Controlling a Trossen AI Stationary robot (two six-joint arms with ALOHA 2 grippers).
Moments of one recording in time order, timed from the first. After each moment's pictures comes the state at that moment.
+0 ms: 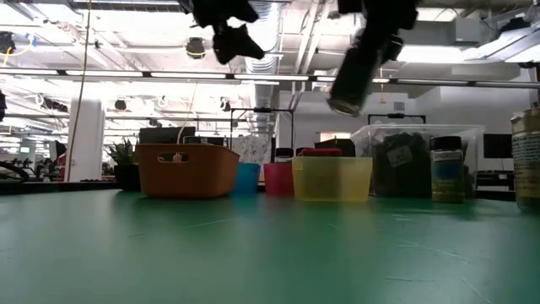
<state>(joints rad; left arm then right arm) 0.06 1.47 1.26 -0.44 0.28 -0.10 0.09 1.45 1.31 -0.89 0.07 0.37</state>
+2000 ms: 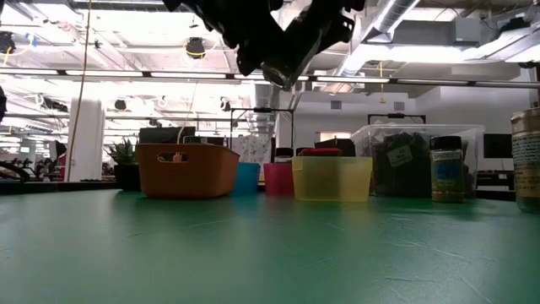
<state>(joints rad) 0.04 1.58 1.26 -0.28 0.14 -0.06 0.08 1.62 1.56 -0.86 0.05 0.21</state>
